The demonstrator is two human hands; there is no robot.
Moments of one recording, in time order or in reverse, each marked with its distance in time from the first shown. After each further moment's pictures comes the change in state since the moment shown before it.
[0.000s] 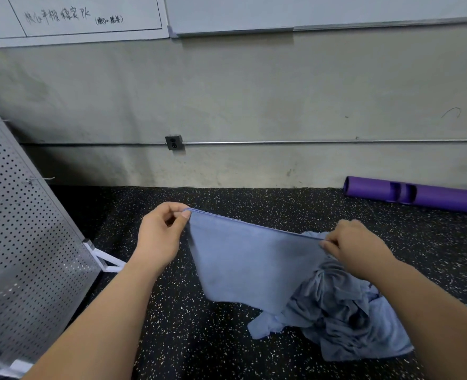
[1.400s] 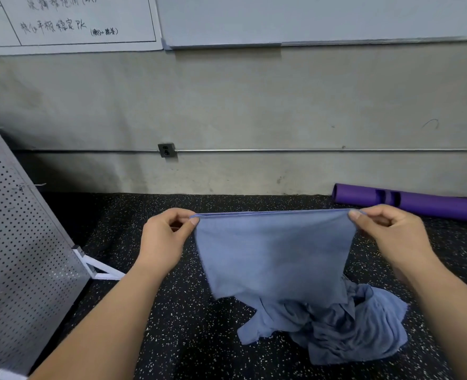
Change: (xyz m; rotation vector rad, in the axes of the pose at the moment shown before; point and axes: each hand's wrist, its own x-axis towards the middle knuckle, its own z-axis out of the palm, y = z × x) left_hand -0.009 0.017 0.023 0.091 -0.040 0.082; right_hand -0.040 0.049 -0.045 1.138 0.558 0.177
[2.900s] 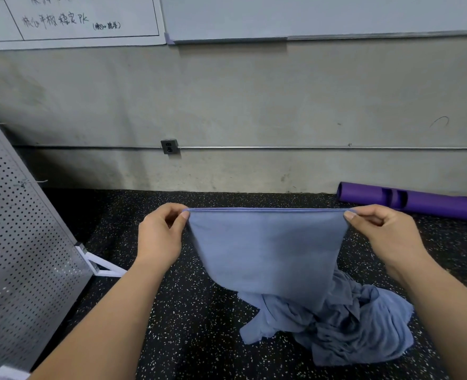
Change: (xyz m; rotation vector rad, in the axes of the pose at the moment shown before) left_hand 0.007 -0.001 -0.004 0.120 0.130 -0.038; right_hand 0.007 0.001 0.026 0.039 0.010 0.088
